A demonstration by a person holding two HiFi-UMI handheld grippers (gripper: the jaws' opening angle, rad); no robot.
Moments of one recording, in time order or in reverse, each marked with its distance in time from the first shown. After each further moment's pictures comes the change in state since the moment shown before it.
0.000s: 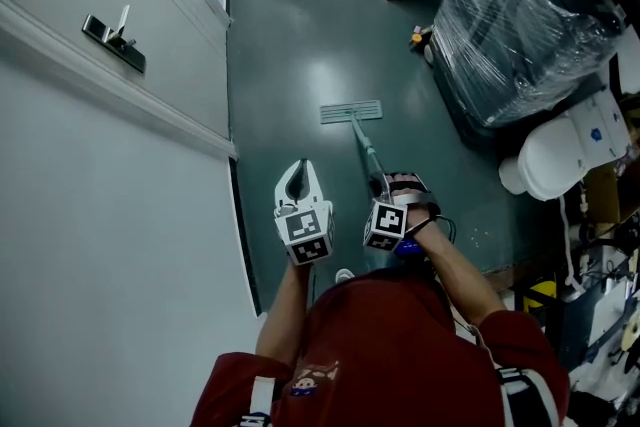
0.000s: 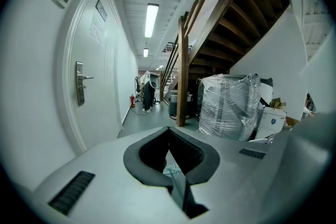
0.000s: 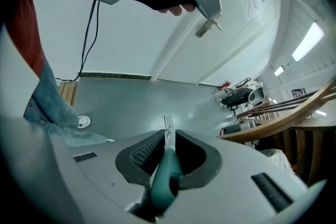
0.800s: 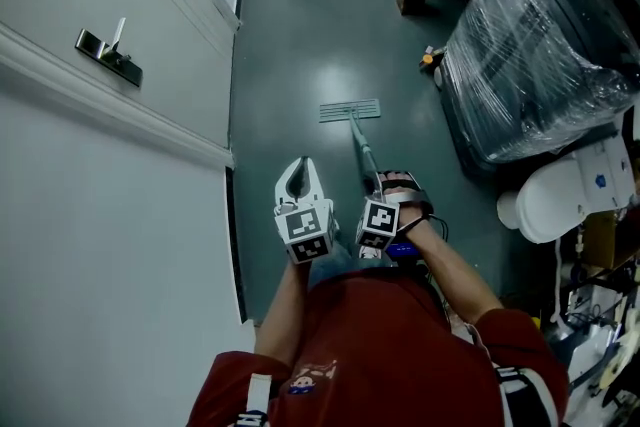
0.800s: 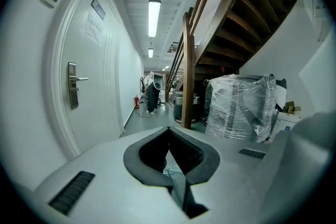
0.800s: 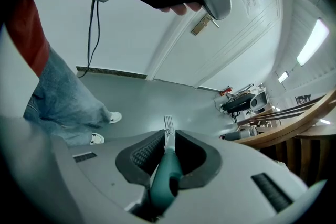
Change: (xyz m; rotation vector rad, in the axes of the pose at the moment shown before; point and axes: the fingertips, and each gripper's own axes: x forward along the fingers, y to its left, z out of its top) left arm 0.134 -0.037 0.059 -0.028 -0.009 0.067; right arm 0.070 -0.141 -0.031 -0.071 -0.056 -0.006
